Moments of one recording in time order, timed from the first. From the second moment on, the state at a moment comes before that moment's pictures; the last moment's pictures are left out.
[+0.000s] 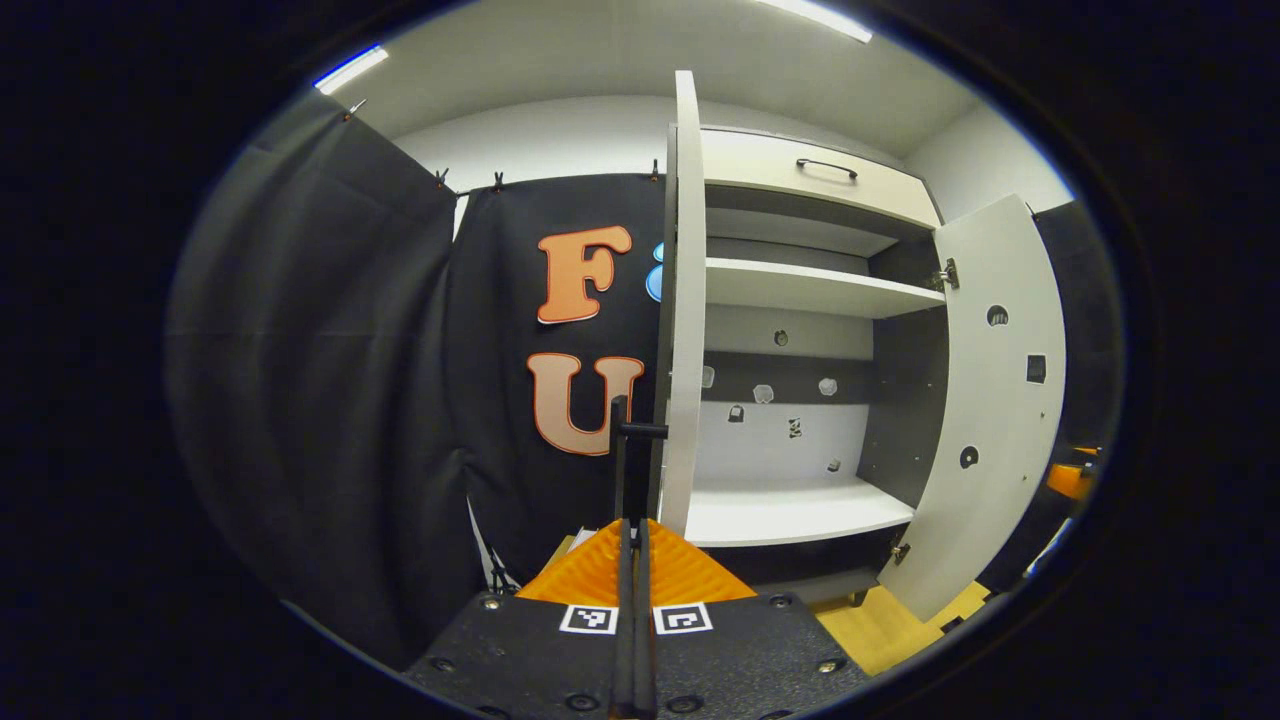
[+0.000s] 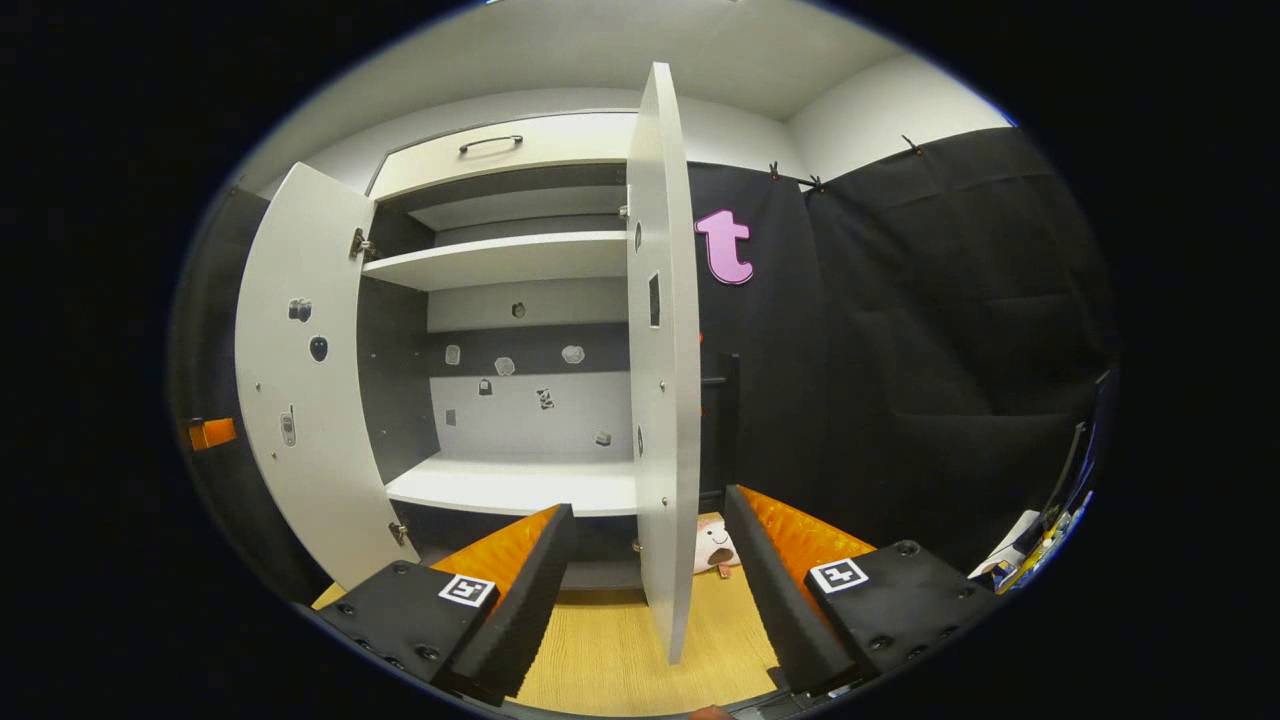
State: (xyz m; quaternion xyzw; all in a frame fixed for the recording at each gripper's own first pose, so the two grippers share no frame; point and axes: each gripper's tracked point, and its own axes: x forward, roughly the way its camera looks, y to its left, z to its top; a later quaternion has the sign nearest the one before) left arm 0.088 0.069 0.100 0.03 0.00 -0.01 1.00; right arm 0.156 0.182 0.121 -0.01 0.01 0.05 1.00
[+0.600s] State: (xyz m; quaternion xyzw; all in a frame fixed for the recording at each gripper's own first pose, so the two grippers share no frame) left arm 0.044 0.046 0.105 0.03 0.00 0.01 1.00; right arm 0.149 0.167 0.127 -0.03 0.00 0.03 1.00
